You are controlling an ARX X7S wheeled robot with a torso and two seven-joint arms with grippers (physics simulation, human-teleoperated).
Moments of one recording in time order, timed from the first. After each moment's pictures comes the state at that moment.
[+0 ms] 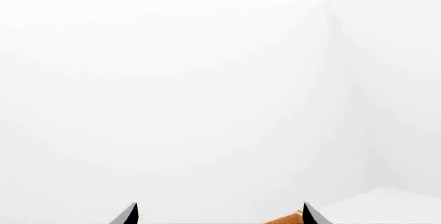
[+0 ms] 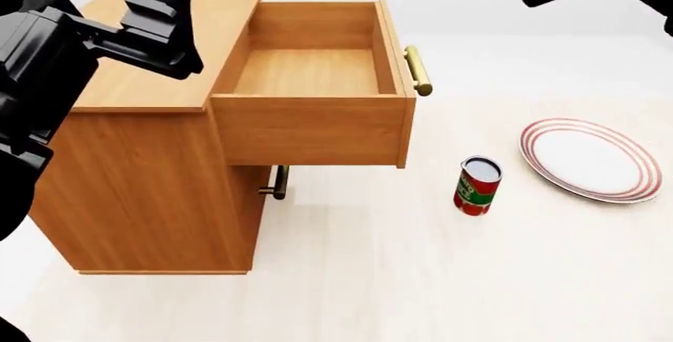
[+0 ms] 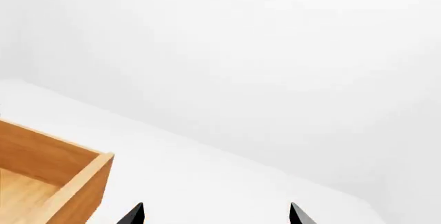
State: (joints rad) left arm -0.97 -0.49 -0.07 0.68 -0.73 -1.07 -0.08; right arm 1.47 0.53 -0.32 -0.04 0.35 1.23 -0.15
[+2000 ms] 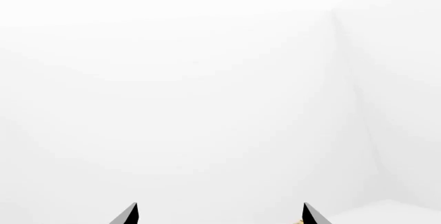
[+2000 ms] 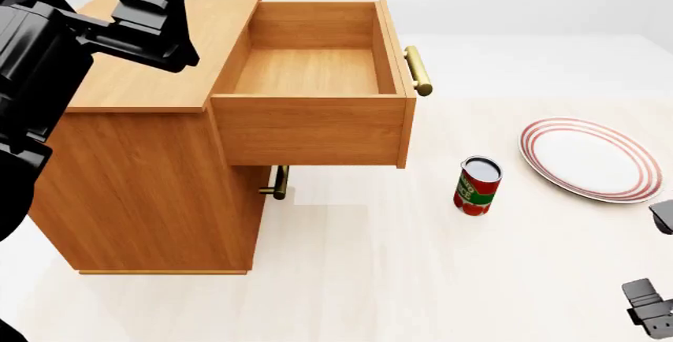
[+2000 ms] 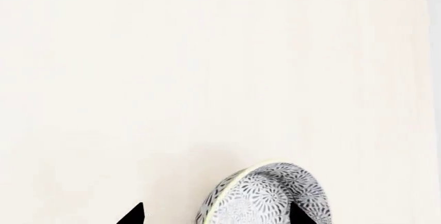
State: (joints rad) left arm -0.96 -0.49 -0.07 0.67 -0.75 -1.02 -0.12; right arm 1.62 1.21 -1.78 0.17 1.54 1.05 0.49
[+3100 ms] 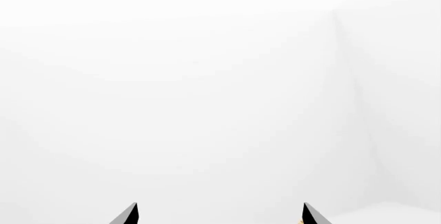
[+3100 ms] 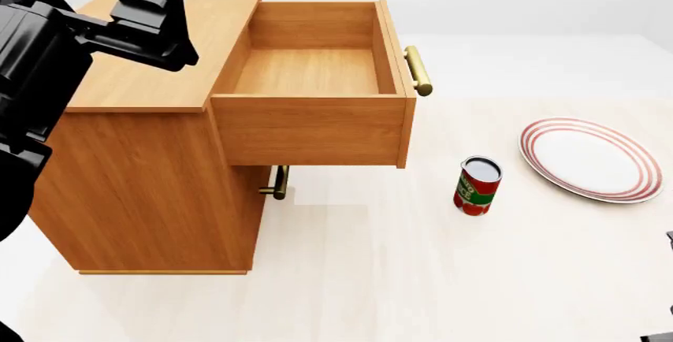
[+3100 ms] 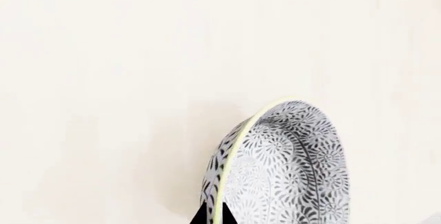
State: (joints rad) left arm -0.96 -0.50 -0.07 0.66 -0.77 -1.01 -0.14; right arm 1.57 1.27 -1.77 0.15 1.61 1.05 0.54
